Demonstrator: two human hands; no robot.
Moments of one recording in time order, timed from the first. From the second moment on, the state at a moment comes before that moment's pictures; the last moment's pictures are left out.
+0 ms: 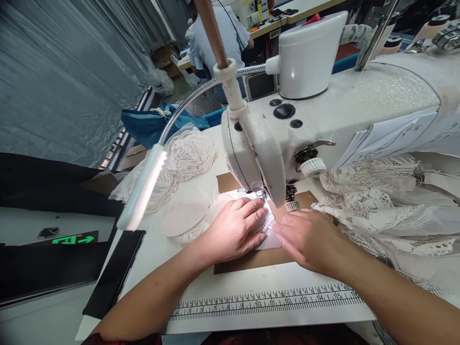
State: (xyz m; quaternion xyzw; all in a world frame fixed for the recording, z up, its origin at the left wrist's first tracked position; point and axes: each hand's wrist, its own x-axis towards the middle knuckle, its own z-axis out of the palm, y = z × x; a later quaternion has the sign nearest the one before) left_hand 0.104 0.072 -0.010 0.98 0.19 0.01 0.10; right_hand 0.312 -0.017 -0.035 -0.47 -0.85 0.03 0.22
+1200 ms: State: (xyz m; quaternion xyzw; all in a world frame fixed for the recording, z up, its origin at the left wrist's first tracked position) left_hand 0.102 0.105 -0.023 0.97 0.24 0.03 0.04; right_hand 0.290 -0.002 -0.036 -0.63 -0.77 -0.04 0.11
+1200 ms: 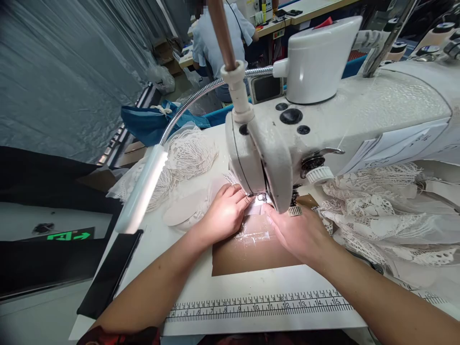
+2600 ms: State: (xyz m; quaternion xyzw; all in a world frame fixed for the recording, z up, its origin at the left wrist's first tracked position) left_hand 0.061 0.086 0.004 0.73 0.44 0.13 0.50; right_hand 0.367 -0.111 -0.034 -0.48 -0.80 -0.13 0.32
